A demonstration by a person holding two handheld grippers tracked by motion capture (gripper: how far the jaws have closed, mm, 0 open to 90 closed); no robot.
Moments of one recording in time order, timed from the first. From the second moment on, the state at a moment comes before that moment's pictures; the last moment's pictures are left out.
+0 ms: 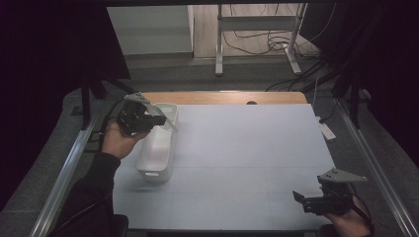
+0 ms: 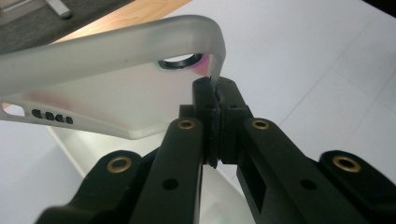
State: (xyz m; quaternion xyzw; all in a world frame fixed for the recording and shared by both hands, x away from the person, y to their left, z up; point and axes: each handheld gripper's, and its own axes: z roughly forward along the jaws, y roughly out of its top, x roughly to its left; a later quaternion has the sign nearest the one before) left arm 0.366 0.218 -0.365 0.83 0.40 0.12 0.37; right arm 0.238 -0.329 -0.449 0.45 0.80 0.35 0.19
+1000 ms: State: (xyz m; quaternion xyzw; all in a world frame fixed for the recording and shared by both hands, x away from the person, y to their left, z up) left arm 0.409 0.224 -0.382 0.82 0.45 0.14 0.33; right arm 0.238 -0.329 -0.450 0.45 0.80 0.34 0.19
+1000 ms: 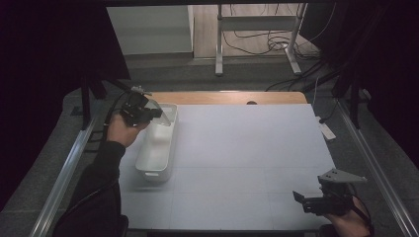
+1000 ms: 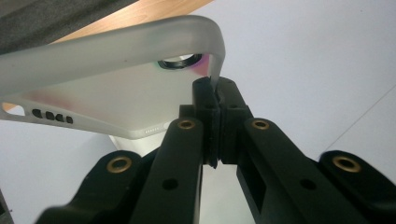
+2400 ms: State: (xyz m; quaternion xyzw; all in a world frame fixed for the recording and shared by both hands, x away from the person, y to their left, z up) left arm 0.455 0.203 -0.431 0.82 0.49 0.14 0.28; right arm 0.239 -0.326 -0.451 0.44 0.82 0.33 0.18
